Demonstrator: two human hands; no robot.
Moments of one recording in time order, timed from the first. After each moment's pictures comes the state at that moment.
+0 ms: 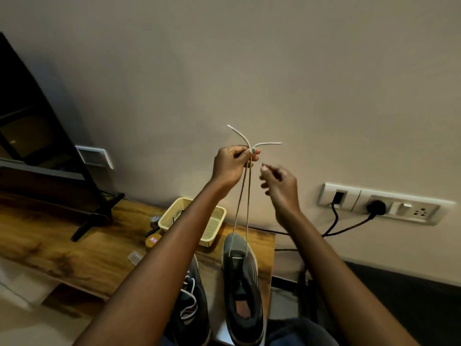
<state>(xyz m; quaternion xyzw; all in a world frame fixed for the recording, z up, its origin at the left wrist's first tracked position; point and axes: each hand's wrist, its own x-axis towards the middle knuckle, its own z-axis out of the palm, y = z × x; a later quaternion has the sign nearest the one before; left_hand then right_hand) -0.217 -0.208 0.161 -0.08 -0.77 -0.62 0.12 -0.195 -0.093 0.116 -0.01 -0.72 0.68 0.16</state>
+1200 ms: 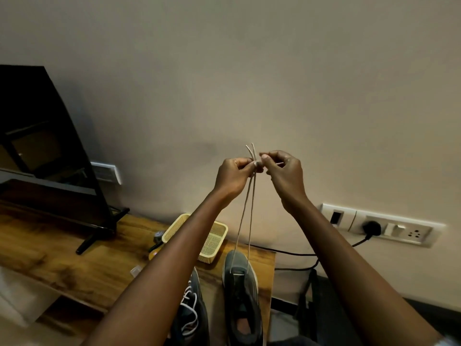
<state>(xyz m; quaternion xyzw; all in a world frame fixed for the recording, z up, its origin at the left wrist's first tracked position) -0.208 -0.213 0.183 -0.11 -0.78 -0.61 0.13 -0.201 -0.091 0.185 0.08 -0.74 0.62 0.24</state>
